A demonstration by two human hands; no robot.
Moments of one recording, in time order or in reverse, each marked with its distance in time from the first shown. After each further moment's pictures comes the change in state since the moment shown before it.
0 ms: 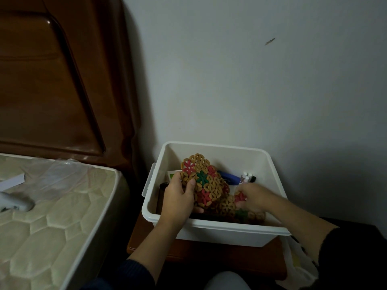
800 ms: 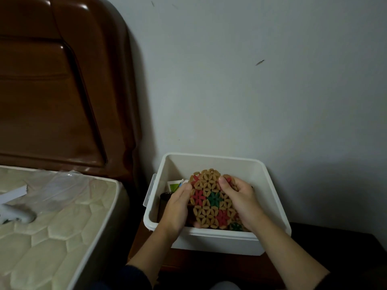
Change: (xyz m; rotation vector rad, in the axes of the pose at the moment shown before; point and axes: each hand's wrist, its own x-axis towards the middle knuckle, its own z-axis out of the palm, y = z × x) left_hand -0.010 0.022 -0.010 -0.194 -0.259 -0.054; right_hand -0.058 -0.084 0.000 1.245 0.394 -0.204
